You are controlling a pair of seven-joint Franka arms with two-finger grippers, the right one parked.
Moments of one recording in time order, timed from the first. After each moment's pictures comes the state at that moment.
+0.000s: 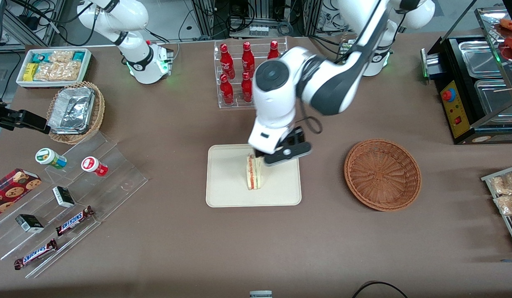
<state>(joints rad) -0.70 0.48 0.01 -1.26 0.11 1.76 -1.04</state>
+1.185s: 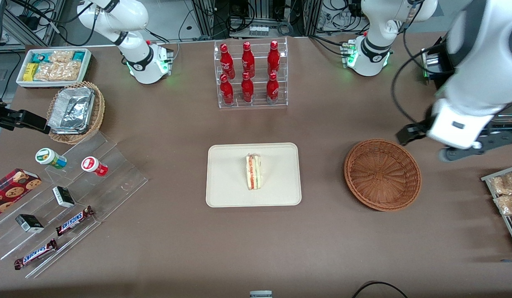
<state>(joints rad) -0.20 0.19 0.02 -1.35 0.09 1.43 -0.39</state>
